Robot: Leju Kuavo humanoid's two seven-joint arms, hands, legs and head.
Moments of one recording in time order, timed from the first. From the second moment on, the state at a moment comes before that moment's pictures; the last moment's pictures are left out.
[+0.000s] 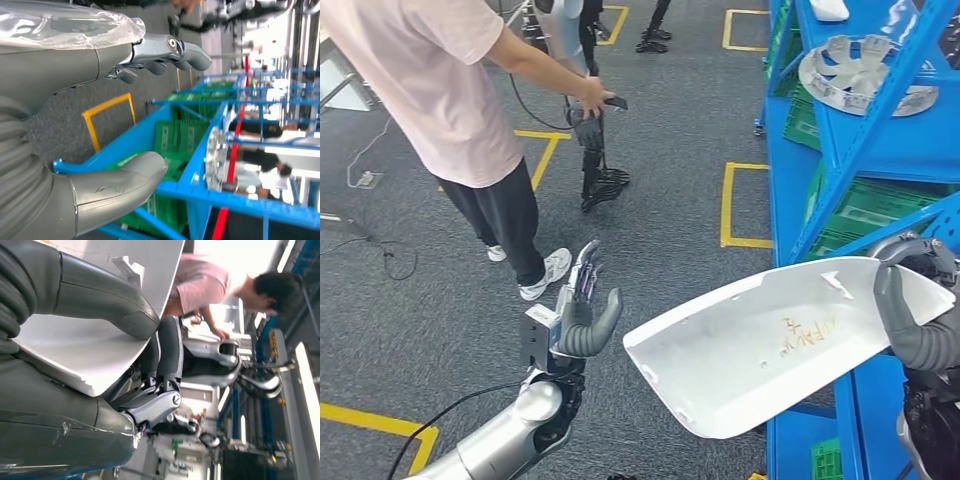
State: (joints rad) left arm -0.17 0.10 -0.57 -1.44 0.24 0.47 -0.53; right arm -0.26 -0.25 0.50 -1.88 -0.48 0.01 -0.35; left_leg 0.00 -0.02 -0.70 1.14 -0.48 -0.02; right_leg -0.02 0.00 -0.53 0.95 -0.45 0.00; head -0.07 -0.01
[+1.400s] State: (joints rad) left arm -0.17 0.10 -0.57 -1.43 0.24 0.48 -0.53; right arm -0.29 -0.24 0.52 -1.83 -0.50 0.03 -0.36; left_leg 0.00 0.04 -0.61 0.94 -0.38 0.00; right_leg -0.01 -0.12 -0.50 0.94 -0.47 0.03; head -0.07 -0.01
